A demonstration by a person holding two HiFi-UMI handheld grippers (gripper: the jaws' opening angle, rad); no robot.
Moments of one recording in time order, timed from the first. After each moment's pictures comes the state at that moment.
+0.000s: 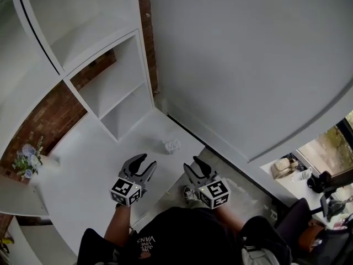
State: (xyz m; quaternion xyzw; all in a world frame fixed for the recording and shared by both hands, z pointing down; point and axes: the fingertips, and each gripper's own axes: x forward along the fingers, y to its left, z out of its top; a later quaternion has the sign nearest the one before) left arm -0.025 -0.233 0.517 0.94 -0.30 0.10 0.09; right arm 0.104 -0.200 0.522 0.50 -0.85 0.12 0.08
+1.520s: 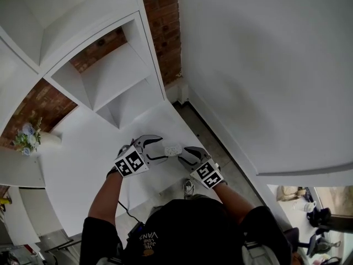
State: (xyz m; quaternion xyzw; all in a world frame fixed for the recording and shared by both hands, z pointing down) left arm 0.057 -0.314 0.602 0.93 -0.13 0.33 0.01; right arm 0.099 -0.308 0.656 0.25 -0.93 0.10 0.24
